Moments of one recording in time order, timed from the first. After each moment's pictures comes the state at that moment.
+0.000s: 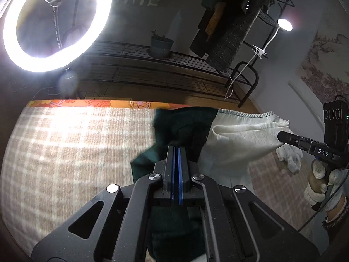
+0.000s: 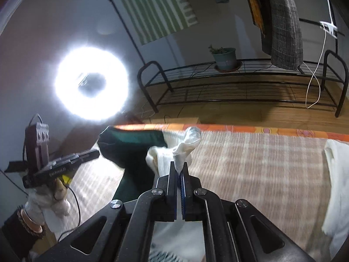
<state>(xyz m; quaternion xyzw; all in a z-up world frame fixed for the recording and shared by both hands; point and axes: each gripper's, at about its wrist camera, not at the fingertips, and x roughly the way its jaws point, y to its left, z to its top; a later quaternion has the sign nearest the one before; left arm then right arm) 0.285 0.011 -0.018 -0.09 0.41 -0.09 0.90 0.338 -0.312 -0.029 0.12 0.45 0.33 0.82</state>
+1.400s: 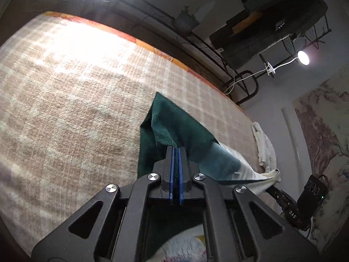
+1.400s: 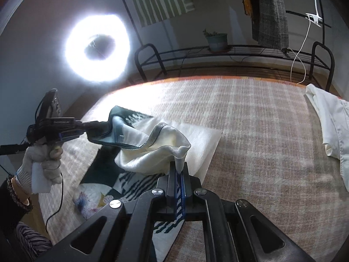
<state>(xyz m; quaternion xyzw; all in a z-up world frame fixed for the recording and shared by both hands) 0.244 0.056 -0.074 -0.28 0.47 -0.08 0.83 0.210 -0.343 -0.068 0.09 0.46 0.31 0.83</state>
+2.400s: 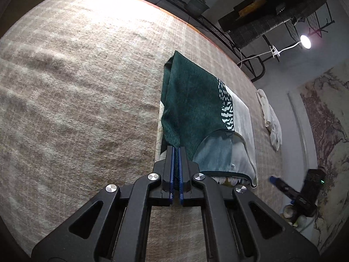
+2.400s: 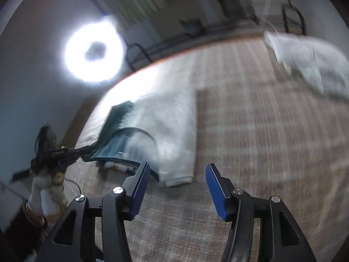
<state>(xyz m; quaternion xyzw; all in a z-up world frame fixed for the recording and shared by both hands) 0.110 0.041 -0.094 -0.27 0.51 -0.06 0.81 0.100 -0.411 -0.078 0.19 0.53 0.26 0.79</state>
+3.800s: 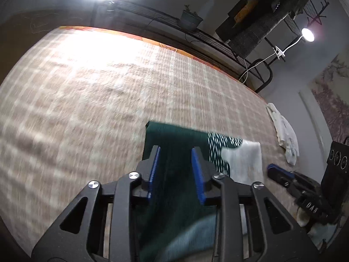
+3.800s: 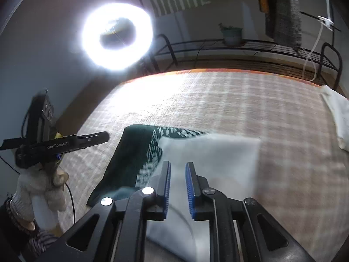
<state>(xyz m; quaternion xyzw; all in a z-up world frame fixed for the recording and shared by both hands) 0.206 0.018 -0.069 -0.19 0.48 -0.04 0.85 0.187 -0.262 -0.046 0.07 0.49 0.32 0.81</state>
